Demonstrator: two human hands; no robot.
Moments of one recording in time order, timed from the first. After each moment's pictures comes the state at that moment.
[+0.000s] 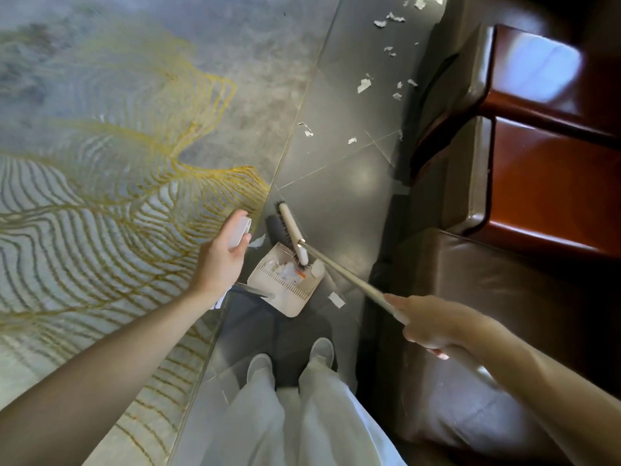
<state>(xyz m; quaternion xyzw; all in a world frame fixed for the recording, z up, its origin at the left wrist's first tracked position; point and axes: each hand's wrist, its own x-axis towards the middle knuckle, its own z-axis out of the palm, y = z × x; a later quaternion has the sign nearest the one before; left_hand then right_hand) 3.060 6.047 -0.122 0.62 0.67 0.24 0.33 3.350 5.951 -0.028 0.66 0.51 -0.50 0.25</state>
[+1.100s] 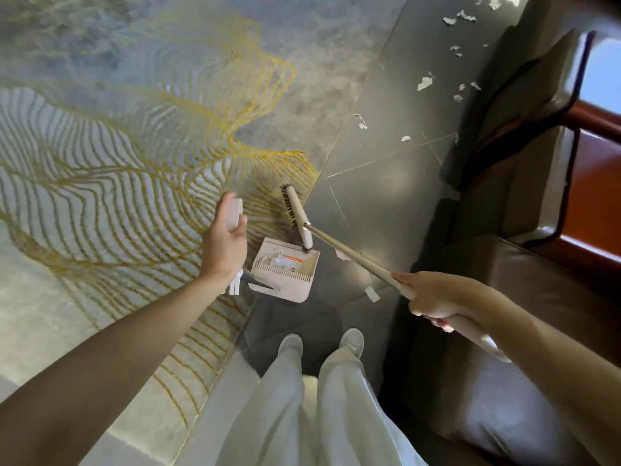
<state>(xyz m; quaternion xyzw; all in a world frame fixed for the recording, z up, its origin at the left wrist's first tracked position) 2.916 6.018 -0.125 0.47 0.76 0.31 0.32 3.219 5.991 -0.045 0.64 0.52 -0.50 0.27</state>
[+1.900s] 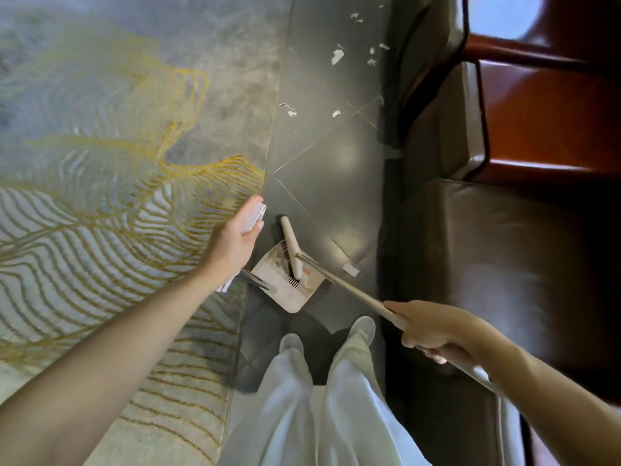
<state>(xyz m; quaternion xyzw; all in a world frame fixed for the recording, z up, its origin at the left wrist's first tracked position) 2.976 6.034 -0.130 0.69 0.59 0.19 0.37 3.242 5.870 -0.069 0.68 0.40 -0.59 0.19</state>
